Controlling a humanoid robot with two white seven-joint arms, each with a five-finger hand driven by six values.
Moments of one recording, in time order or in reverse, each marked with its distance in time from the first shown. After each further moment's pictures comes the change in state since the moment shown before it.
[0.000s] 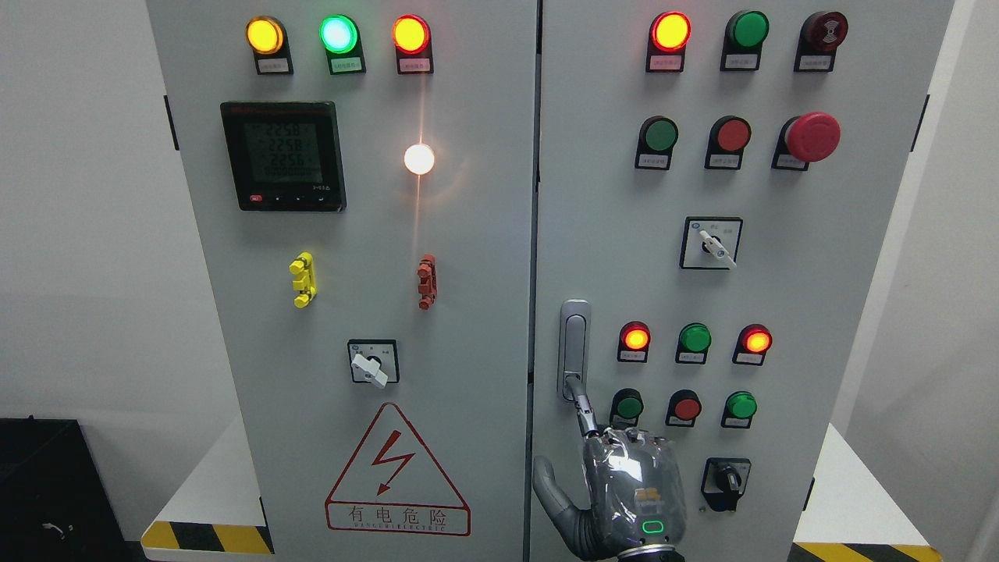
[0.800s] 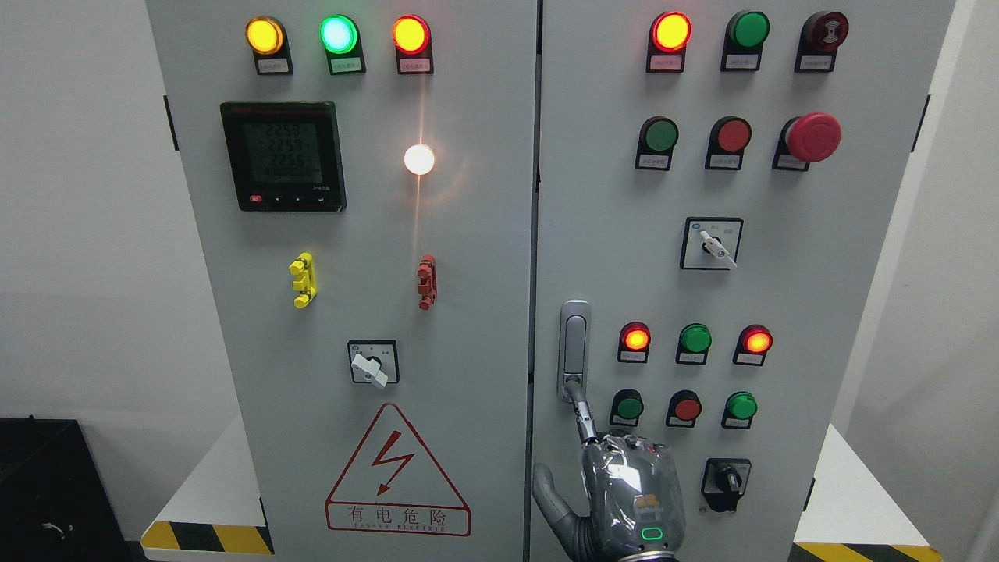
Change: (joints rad) left arm 0.000 0.000 0.000 0.000 -0.001 0.000 0.000; right arm 0.015 0.001 0.002 0.003 -0.004 0.000 0.003
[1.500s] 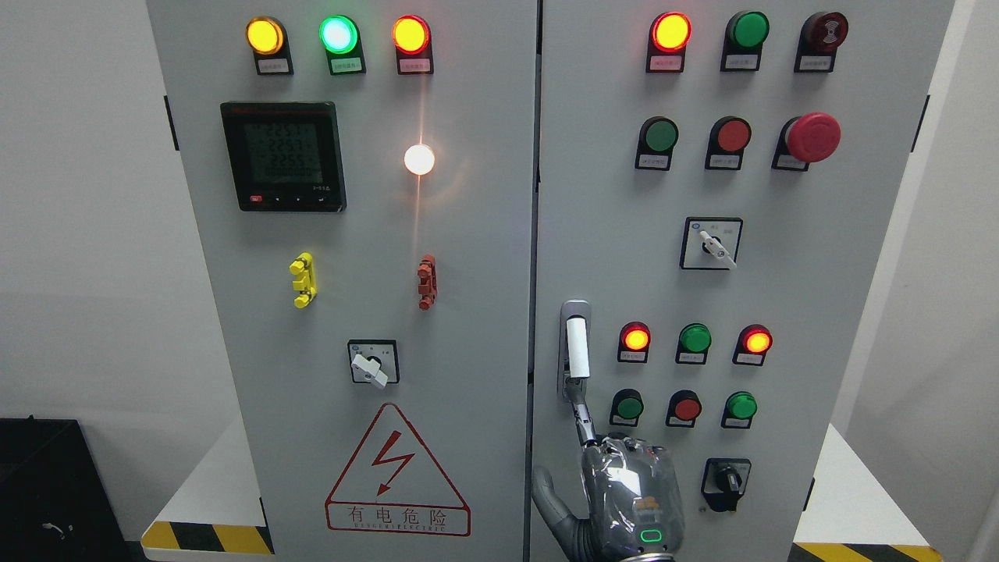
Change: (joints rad) left arm 0.000 0.000 0.000 0.000 0.001 0.000 0.000; right arm 0.002 0.000 0.000 0.003 0.000 0.000 0.001
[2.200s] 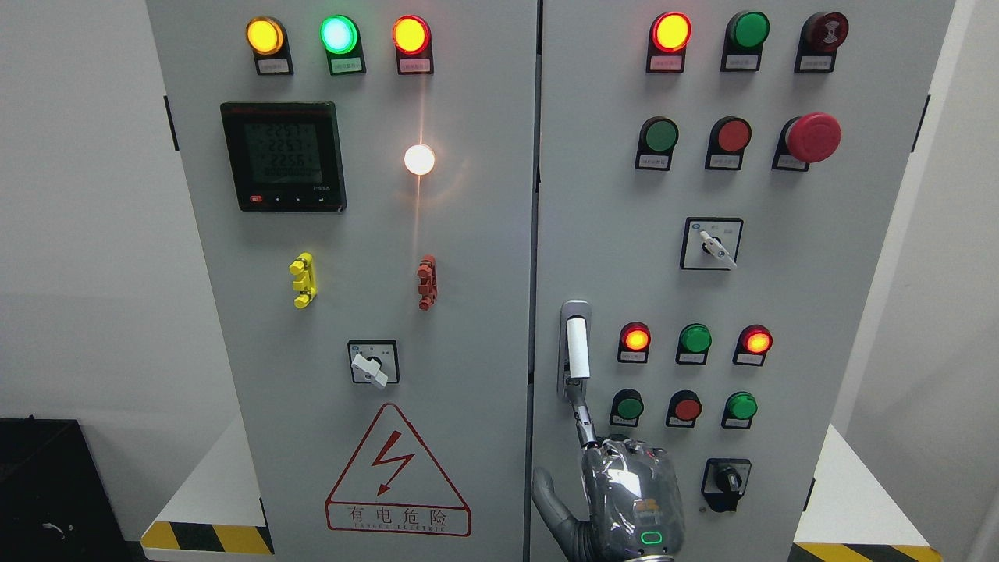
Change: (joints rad) left arm 0.000 0.000 0.000 0.000 0.000 0.000 0.000; right arm 0.007 0.000 0.000 0.001 0.000 0.000 0.002
